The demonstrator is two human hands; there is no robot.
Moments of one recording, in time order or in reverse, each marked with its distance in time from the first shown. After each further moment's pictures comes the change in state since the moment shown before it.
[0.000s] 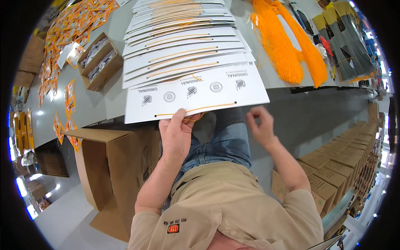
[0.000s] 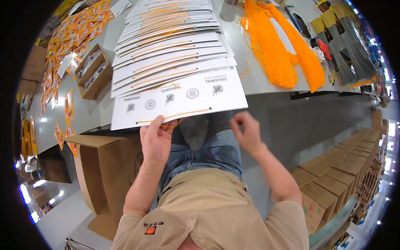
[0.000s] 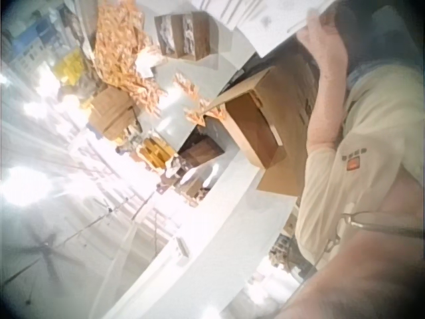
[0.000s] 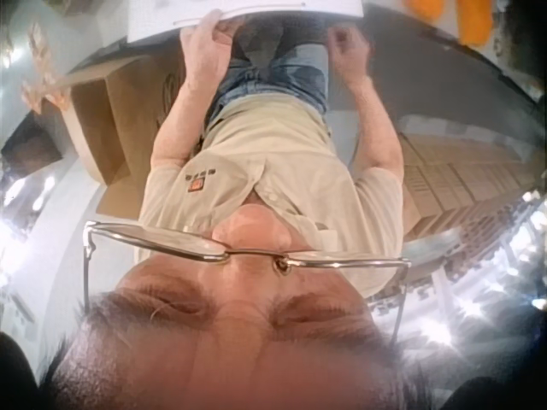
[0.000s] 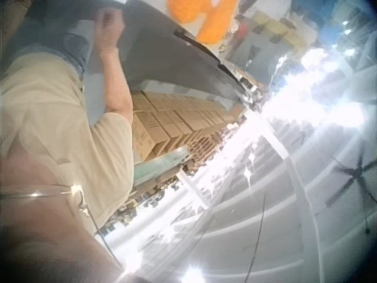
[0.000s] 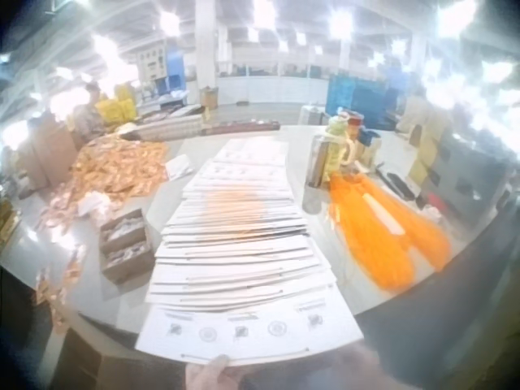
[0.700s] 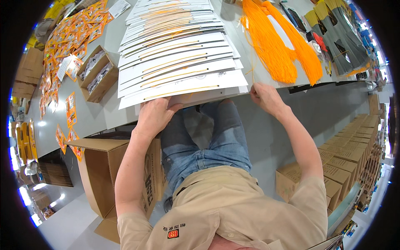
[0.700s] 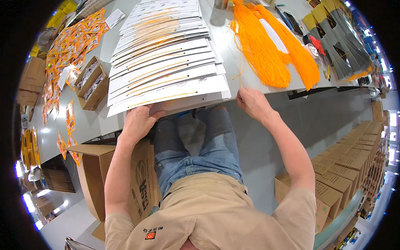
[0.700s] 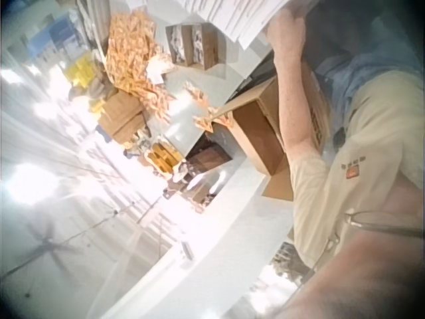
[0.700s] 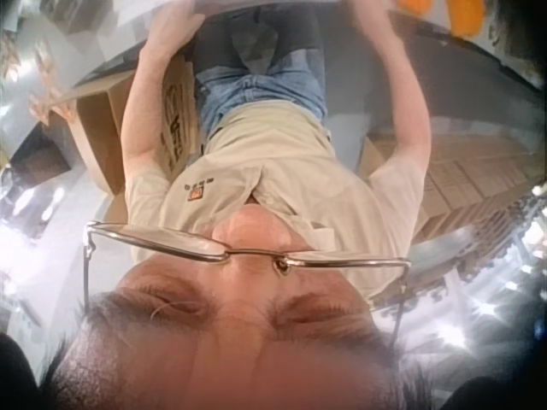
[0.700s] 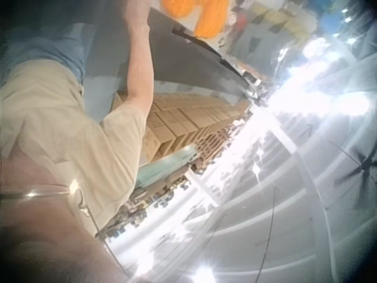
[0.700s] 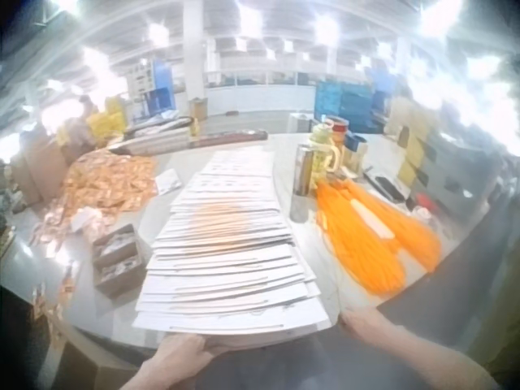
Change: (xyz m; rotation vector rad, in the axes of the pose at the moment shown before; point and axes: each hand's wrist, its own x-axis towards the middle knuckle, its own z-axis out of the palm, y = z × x) left_hand 0.064 0.065 0.005 1.880 -0.420 0.334; right_hand 0.093 0.039 -0.056 -0.525 -0.351 -0.079
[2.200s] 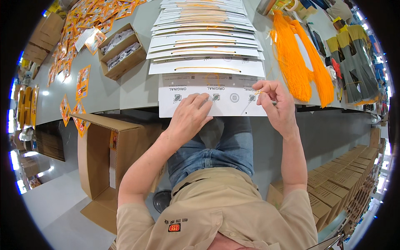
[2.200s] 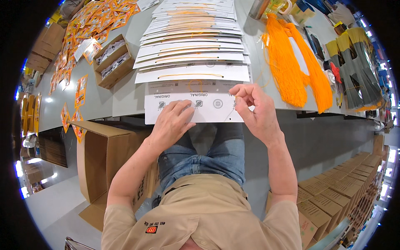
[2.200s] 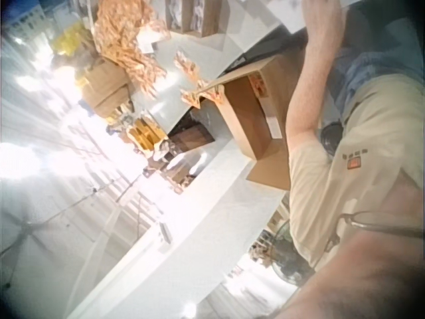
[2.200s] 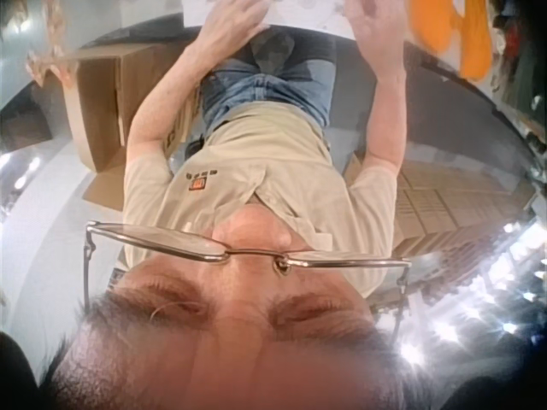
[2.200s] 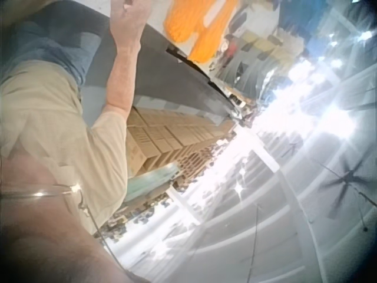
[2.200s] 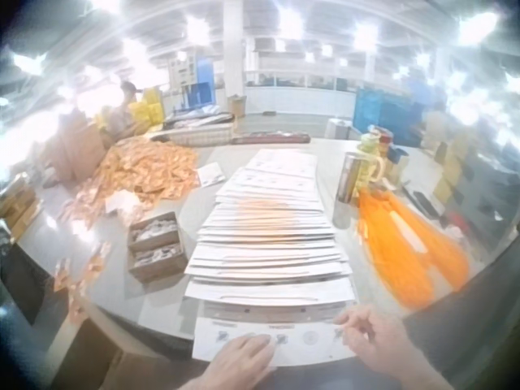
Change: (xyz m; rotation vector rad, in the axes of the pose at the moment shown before) left_hand -0.031 0.004 0.035 0.026 0.252 0.365; right_hand 0.019 -0.134 -0.052 0.737 0.188 -0.132
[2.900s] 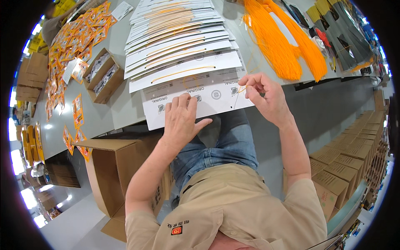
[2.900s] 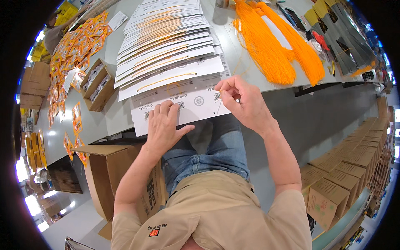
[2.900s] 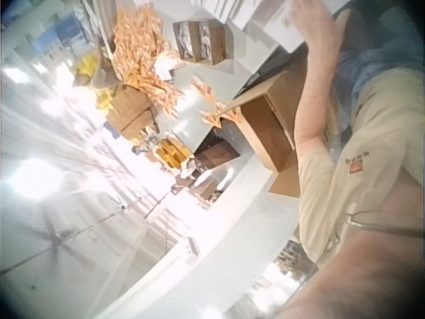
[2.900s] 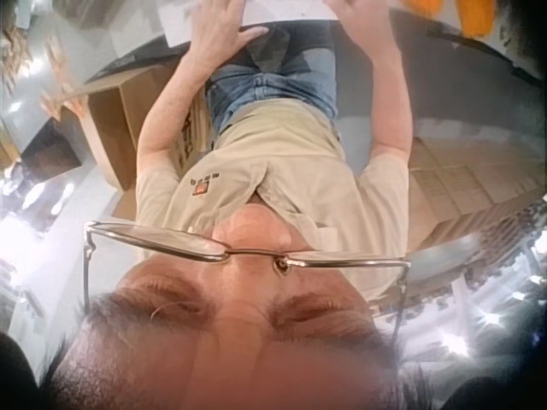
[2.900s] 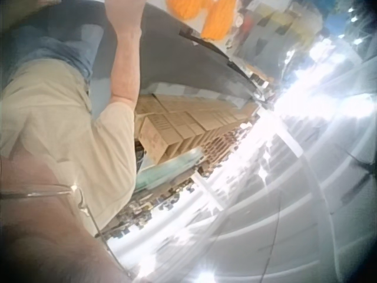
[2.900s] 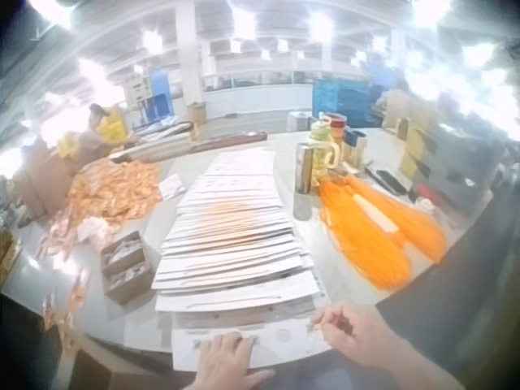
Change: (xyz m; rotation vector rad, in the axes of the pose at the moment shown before) left_hand 0.019 0.020 0.009 0.181 -0.081 -0.101; right_hand -0.020 0.011 -0.017 0.097 0.062 0.133
